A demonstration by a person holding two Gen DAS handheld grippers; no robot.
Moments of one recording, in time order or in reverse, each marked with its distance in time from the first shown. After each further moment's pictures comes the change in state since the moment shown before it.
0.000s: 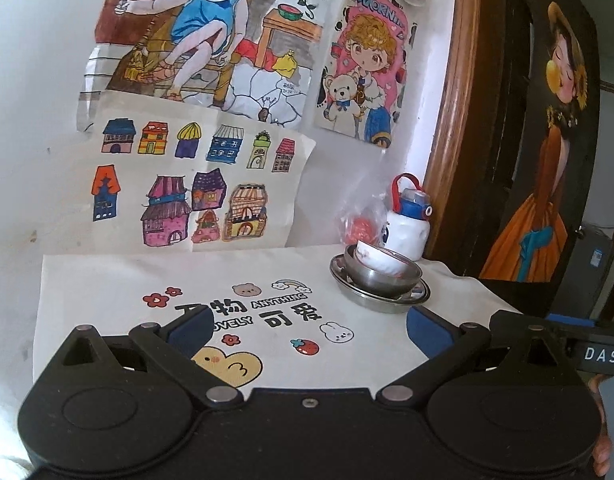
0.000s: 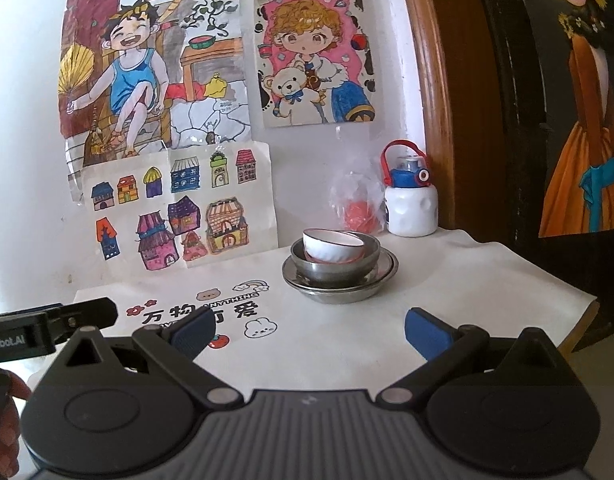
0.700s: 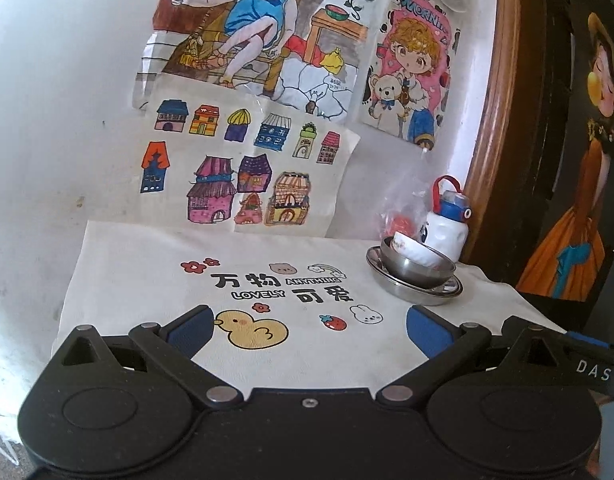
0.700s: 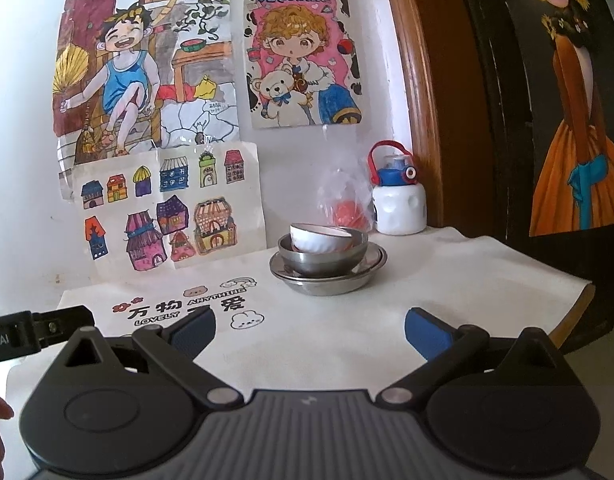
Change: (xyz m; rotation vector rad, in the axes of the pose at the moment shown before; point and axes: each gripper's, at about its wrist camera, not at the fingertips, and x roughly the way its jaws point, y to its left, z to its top) left arm -0.013 -0.010 -0.035 -0.069 -0.028 0.146; right arm 0.001 -0.006 -0.028 0.011 -0.045 -0.026
